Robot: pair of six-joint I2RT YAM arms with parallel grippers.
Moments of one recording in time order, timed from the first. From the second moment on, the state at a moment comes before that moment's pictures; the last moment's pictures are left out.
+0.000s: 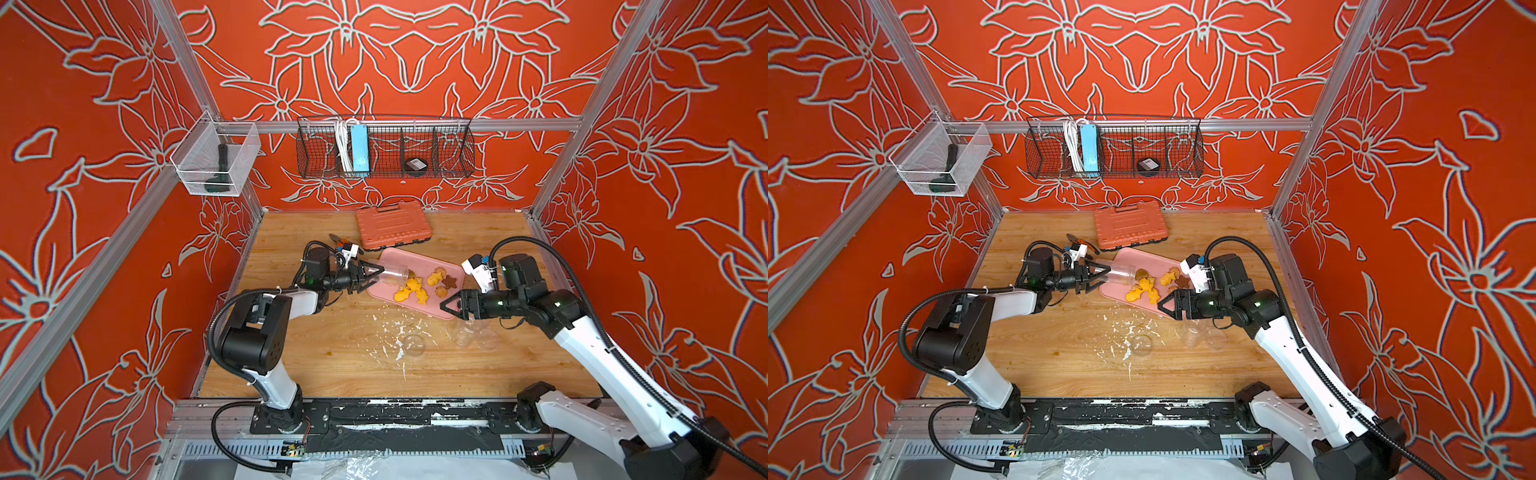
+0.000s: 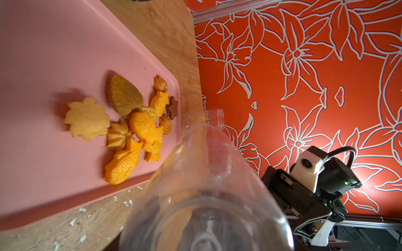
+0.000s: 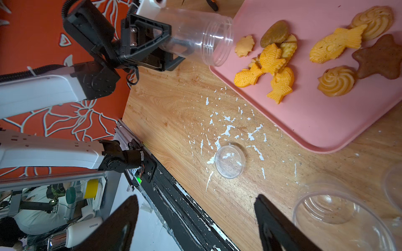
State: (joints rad) left arm -0.14 1.64 0.73 0.59 1.07 -1.05; right arm 0.41 0.99 0.96 -0.79 -0.58 0.43
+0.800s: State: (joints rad) left arm -0.13 1.08 0.65 0.39 1.01 -1.09; right arm 0.41 0.96 1.00 -0.75 -0.72 0.51
